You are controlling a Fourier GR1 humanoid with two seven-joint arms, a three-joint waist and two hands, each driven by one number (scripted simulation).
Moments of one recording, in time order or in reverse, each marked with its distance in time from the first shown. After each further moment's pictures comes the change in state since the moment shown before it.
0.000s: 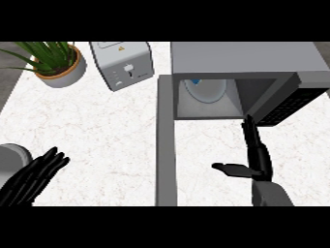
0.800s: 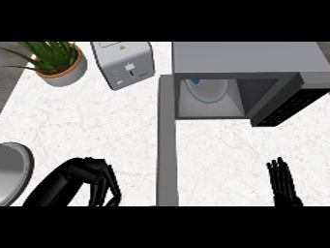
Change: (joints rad) left arm -0.238 -0.018 -0.167 0.236 -0.177 -0.036 -0.017; right arm 0.504 -0.024 0.094 -0.491 -0.079 0.192 -0.024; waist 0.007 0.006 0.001
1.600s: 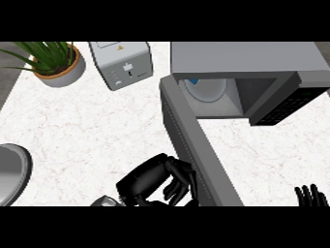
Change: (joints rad) left arm -0.291 -0.036 -0.394 0.377 -0.183 0.173 -0.009; right arm 0.256 -0.067 0.008 -0.277 -0.060 0.102 -0.009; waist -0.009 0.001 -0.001
